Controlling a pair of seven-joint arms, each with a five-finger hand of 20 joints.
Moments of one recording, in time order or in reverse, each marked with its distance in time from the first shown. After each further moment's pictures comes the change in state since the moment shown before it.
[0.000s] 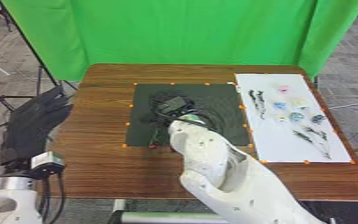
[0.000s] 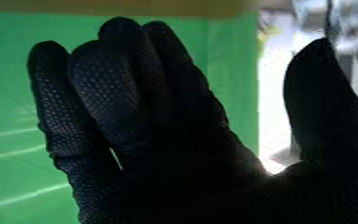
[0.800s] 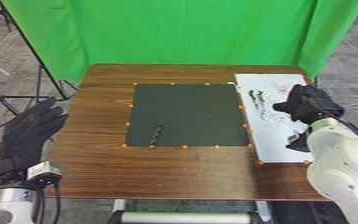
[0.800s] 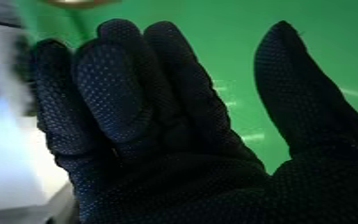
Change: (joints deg) left arm 6.1 6.1 0.7 -0.7 -5.0 4.9 6.5; right arm -31.4 35.3 40.6 -12.9 19.2 19.0 8.5
